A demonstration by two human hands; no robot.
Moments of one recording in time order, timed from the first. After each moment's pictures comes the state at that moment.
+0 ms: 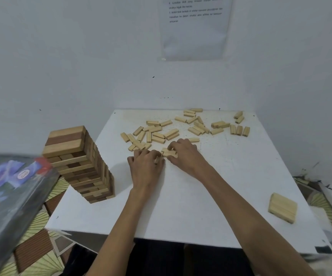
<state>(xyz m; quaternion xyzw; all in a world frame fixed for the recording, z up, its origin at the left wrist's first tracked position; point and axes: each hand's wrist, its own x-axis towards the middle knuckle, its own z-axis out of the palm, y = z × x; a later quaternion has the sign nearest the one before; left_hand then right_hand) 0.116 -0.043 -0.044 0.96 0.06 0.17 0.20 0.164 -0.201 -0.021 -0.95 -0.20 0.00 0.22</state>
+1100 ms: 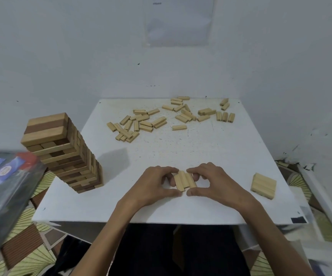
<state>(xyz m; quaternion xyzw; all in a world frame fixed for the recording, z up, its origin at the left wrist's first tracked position) 0.042 -0.067 -0.024 0.92 -0.19 -0.09 0.34 0.037 -0.311 -0.033 -0.92 -0.19 0.10 0.34</state>
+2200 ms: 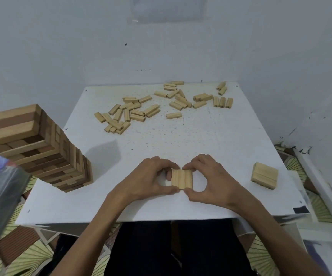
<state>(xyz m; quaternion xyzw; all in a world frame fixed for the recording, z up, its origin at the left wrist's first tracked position) 0.051 -0.066 -0.019 0.90 -0.27 -0.10 0.33 0.024 -0.305 -0.047 -0.91 -0.23 -0.01 0.35</state>
